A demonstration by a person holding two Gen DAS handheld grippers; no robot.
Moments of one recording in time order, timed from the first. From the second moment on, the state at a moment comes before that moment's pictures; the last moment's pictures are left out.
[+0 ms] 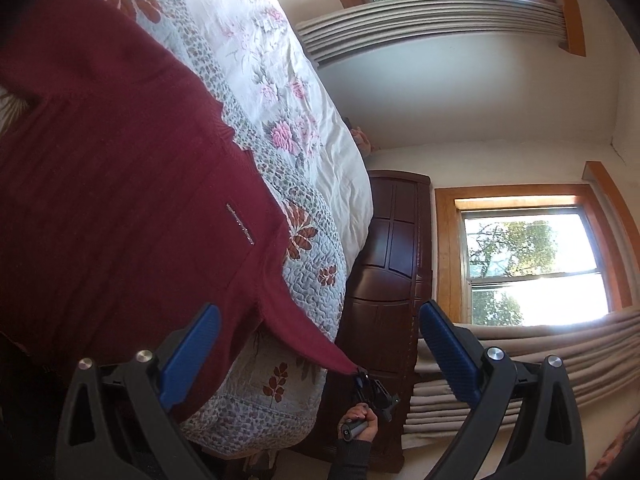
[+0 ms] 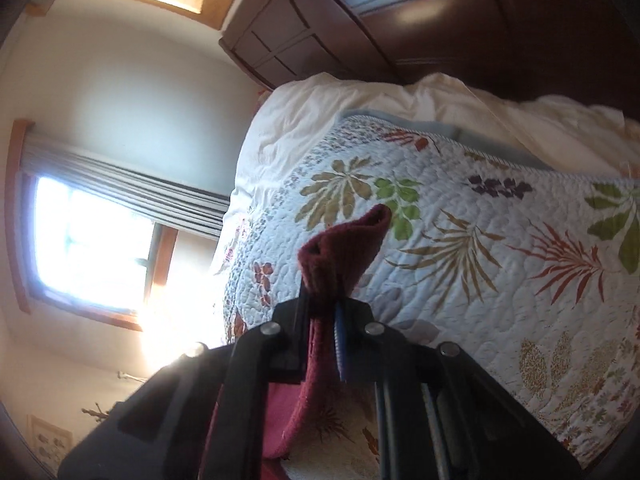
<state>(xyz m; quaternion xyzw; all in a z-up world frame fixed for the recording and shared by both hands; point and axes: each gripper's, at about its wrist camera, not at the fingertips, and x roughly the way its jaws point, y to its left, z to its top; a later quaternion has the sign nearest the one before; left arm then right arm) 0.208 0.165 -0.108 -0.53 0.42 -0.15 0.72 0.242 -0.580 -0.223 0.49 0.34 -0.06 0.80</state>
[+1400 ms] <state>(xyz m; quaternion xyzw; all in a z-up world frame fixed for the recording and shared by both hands) 0.305 0.276 -0.135 -0.48 0.44 -0.23 0.72 0.337 0.029 -0.210 -0.06 0.48 0.08 0.87</state>
